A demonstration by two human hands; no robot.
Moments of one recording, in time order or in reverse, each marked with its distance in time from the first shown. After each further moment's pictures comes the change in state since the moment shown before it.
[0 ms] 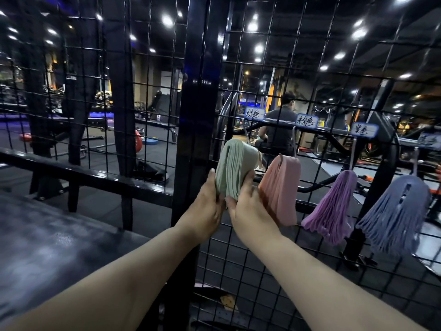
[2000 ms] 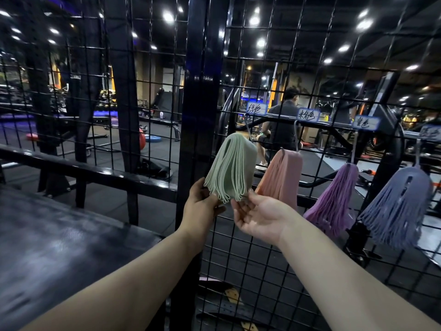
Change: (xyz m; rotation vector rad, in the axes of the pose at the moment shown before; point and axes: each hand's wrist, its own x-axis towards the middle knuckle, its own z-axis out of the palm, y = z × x) left_hand -0.012 0.005 0.011 -0.913 0.307 -0.371; right_hand -0.010 -0.018 -0.033 1.212 -0.289 0.810
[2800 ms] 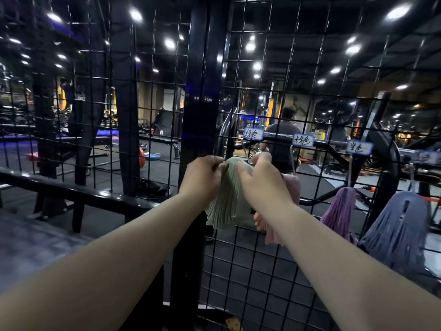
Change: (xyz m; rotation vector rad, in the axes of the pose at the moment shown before) left_hand 0.047 0.103 0.033 0.971 0.049 0.510; right_hand -0.011 -0.051 0.055 -1.347 0.428 -0.992
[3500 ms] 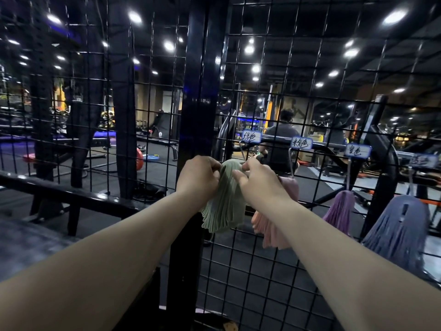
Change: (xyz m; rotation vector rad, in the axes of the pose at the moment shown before) left_hand 0.008 0.008 -0.006 0.137 -0.029 -0.007; right_hand 0.022 0.015 0.004 -0.111 -0.127 -0.075
